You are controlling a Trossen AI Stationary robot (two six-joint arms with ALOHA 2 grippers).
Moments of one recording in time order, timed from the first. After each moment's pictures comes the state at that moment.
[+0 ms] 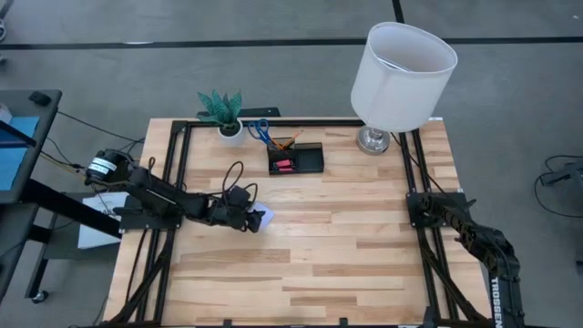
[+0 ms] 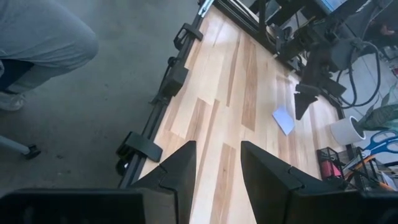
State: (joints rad) left arm -0.25 1.46 0.50 0.10 -0.52 -1.04; right arm 1.40 2.16 2.18 -1.57 0.97 0.83
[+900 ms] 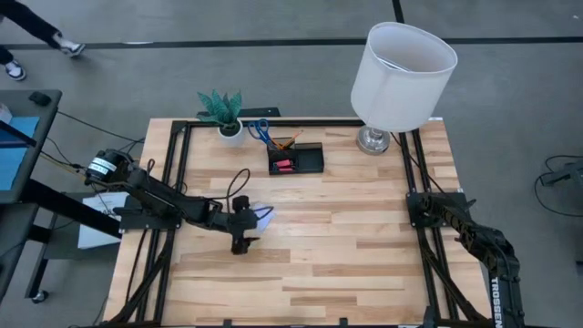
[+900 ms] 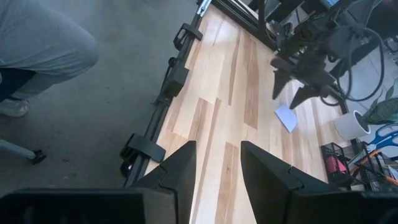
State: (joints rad) left arm -0.31 1.46 0.56 0.03 -0.25 -0.28; right arm 1.40 2.16 2.18 -1.57 0.97 0.87
